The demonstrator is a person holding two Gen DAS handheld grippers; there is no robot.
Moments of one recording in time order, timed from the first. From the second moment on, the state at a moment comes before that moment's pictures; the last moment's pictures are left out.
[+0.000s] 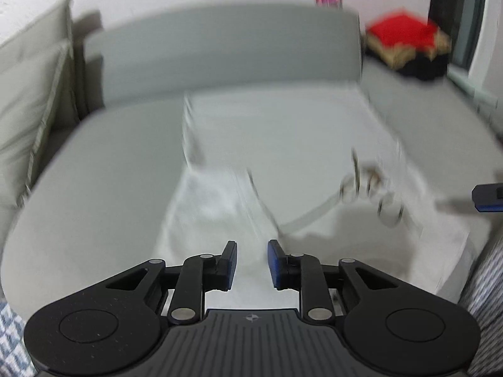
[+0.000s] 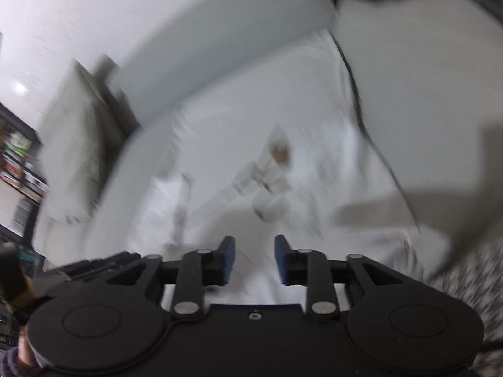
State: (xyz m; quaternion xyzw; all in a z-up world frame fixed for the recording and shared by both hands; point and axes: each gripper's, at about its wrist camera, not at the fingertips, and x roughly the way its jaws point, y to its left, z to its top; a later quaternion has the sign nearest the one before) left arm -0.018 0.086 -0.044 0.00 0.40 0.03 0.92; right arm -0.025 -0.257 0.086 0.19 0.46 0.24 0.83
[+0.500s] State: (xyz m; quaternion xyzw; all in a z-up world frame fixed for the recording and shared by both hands) left arm 0.123 0.164 -0.025 -0.02 0.35 0.07 0.93; right arm 0.100 -0.243 0.152 0.22 0.36 0.24 0.87
